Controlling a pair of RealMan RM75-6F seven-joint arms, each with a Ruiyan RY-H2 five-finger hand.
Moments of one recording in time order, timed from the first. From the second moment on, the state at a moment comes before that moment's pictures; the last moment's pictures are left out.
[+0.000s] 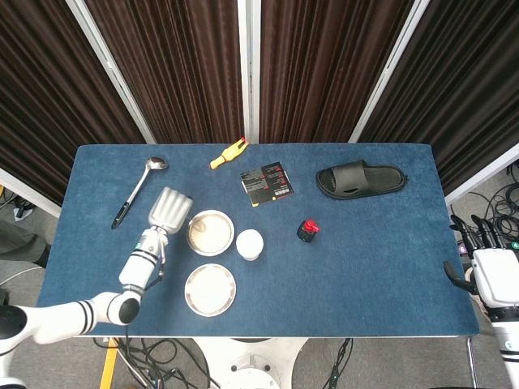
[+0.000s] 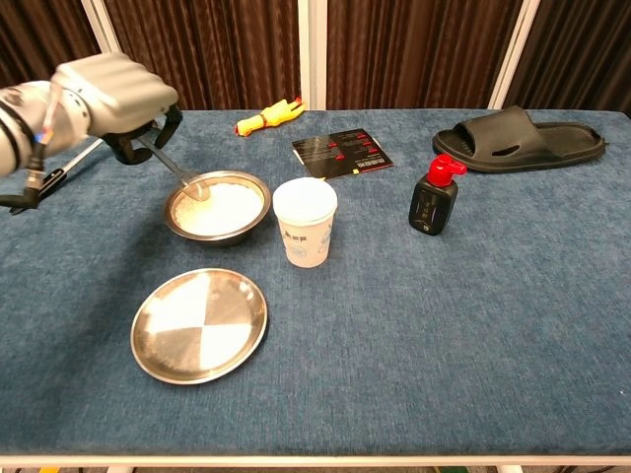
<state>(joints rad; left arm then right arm) -0.87 -1.61 -0.16 -1.33 0.87 1.00 1.01 0.15 -1.02 0.09 -1.58 -1.50 1.42 0.13</state>
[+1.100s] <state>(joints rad) -0.87 -1.69 -0.17 -1.37 0.73 1.03 1.01 0.15 -1.03 0.08 -1.56 -1.50 1.42 0.15</state>
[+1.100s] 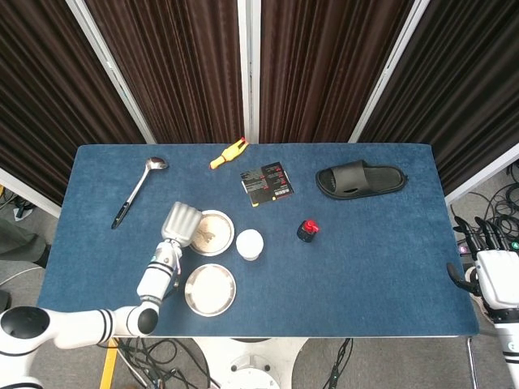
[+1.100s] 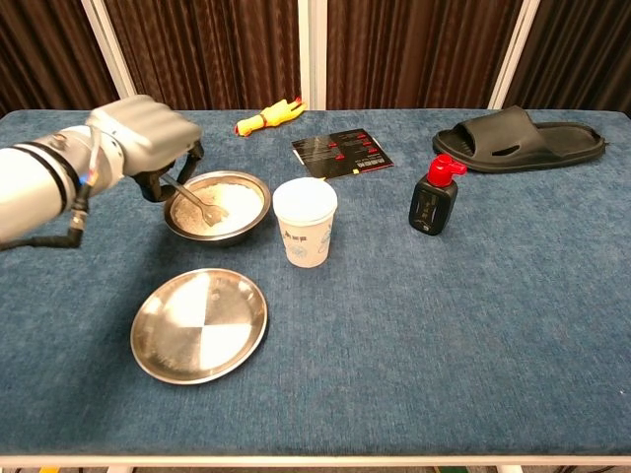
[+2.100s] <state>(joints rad) -0.87 -1.43 -0.23 -1.52 0.61 0.79 0.54 0.15 -1.02 0.09 -1.57 -1.50 1.42 0.14</state>
